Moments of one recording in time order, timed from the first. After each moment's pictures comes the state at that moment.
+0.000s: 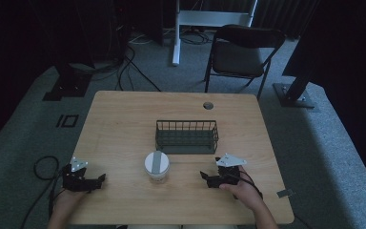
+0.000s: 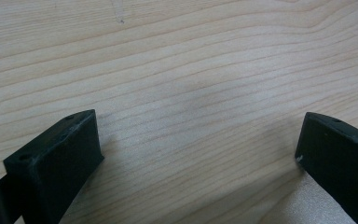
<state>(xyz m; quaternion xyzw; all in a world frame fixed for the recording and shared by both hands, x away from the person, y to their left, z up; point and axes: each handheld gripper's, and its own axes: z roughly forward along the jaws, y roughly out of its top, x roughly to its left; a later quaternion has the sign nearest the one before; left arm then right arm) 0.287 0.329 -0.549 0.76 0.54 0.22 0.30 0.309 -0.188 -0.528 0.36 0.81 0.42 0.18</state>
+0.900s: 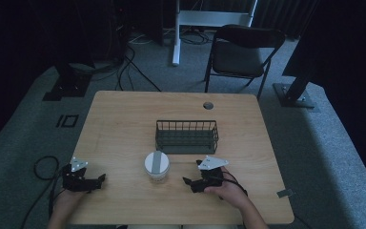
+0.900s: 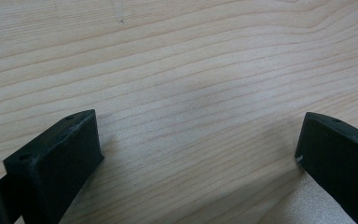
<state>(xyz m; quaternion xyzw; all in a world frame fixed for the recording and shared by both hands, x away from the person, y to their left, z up) 0.287 0.329 -0.549 0.76 0.54 0.22 0.30 0.305 -0.135 -0.528 0.29 0.84 0.45 0.13</state>
